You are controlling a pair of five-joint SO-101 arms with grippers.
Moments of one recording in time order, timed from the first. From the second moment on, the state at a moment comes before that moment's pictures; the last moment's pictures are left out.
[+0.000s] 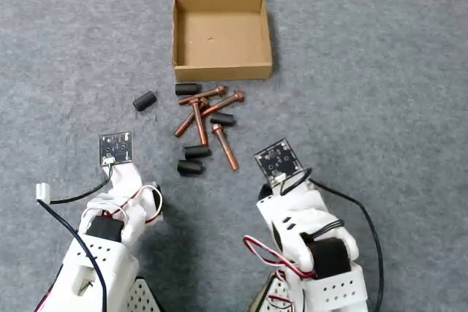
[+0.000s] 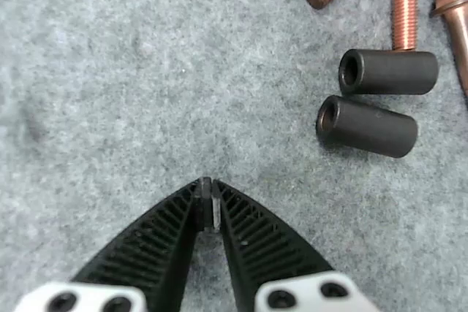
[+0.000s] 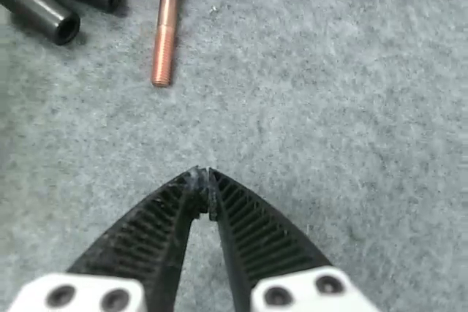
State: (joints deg) left arm 7.5 -69.5 94.3 37.1 9.3; right arm -16.9 -103.6 89.6 71.8 8.0
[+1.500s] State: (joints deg) left arm 7.5 -69.5 94.3 37.1 9.3; right arm -41.4 -15.4 23.3 74.0 41.1
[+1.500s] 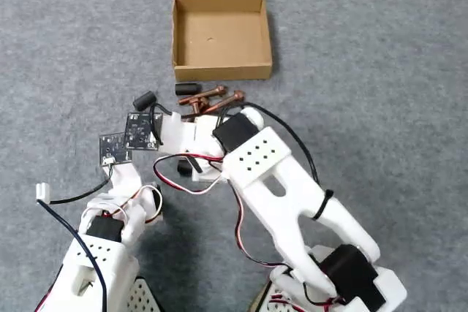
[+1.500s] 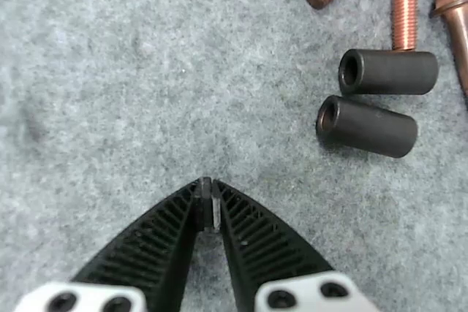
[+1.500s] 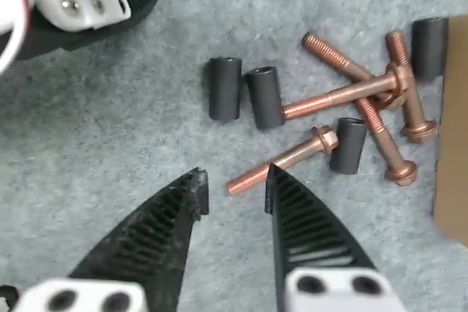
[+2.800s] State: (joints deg) left arm -34.9 -51.9 44.6 78.5 -11.6; right arm -44.1 14.1 5.9 82.2 46.3
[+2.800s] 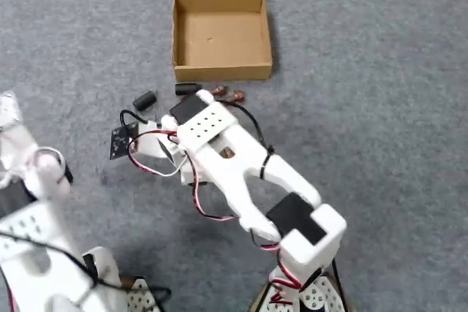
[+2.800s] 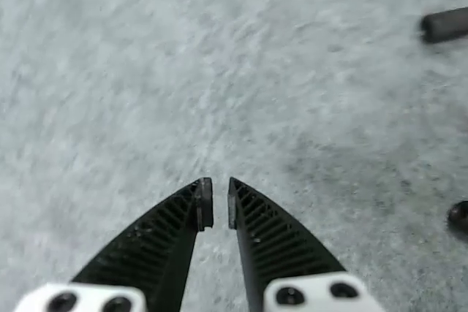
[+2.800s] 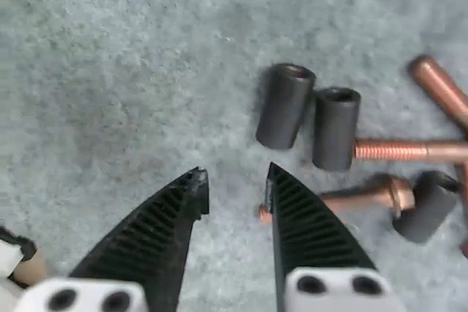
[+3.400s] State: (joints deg) left arm -36.7 -30.4 30.8 84.8 -12.9; right arm -44.2 22.5 5.1 72.7 46.3
